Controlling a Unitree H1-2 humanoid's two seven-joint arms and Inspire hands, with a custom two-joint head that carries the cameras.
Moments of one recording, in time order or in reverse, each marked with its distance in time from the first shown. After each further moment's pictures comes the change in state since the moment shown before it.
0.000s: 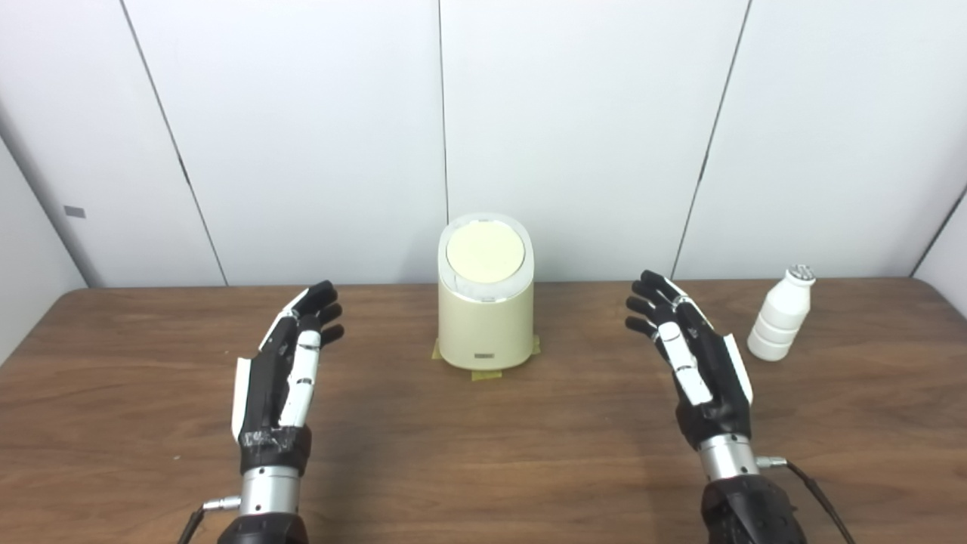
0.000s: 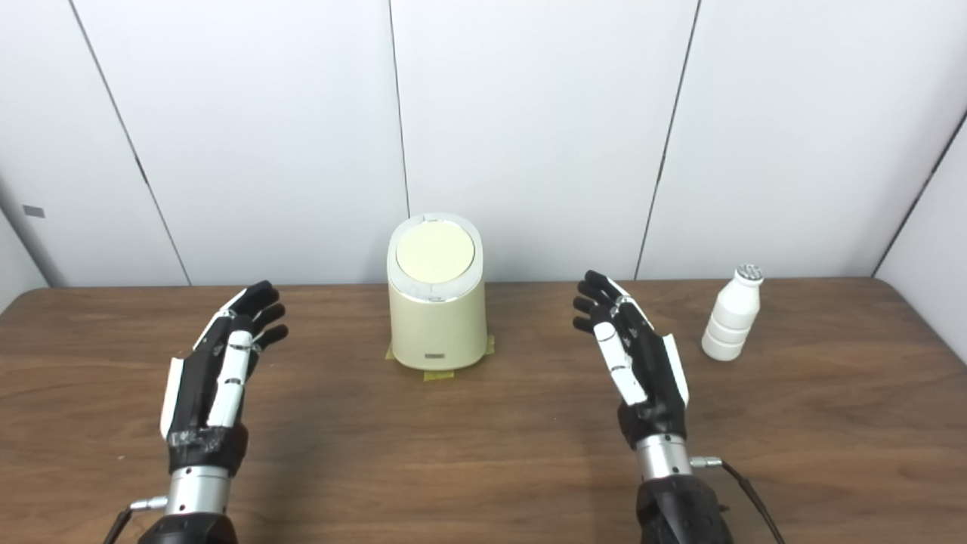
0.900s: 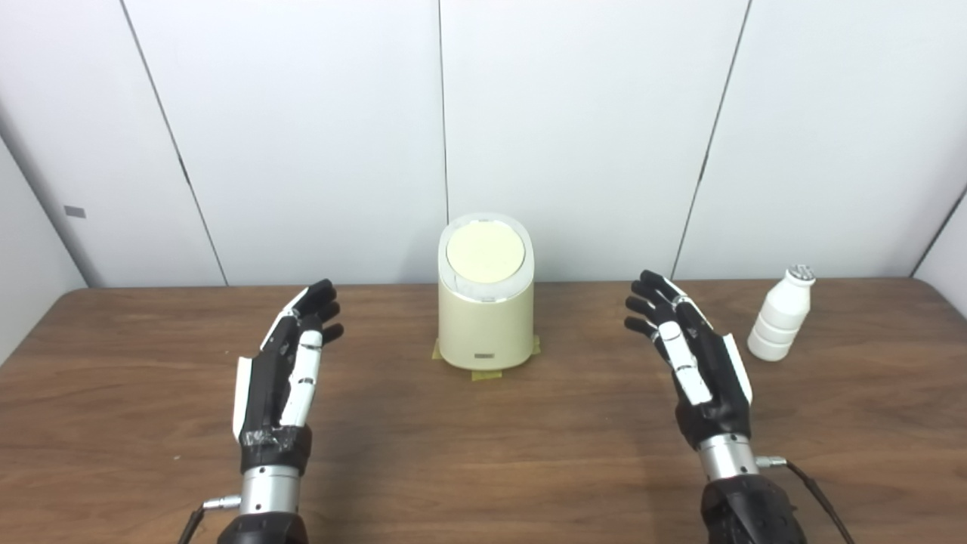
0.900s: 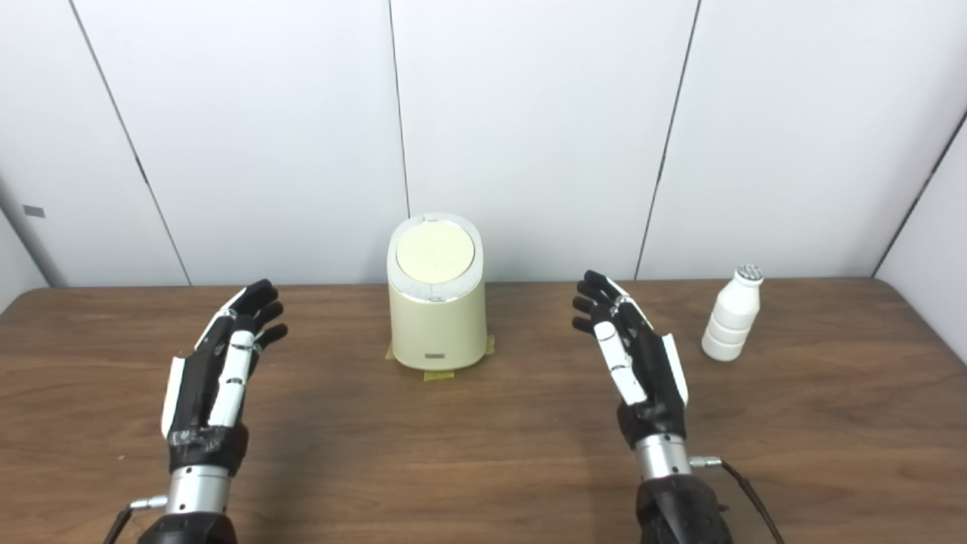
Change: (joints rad) left arm -0.021 0.019 -0.018 -0.001 0.066 0.038 0.002; right arm 0.000 0.000 0.003 -0.004 0.001 0.006 0.001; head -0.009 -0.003
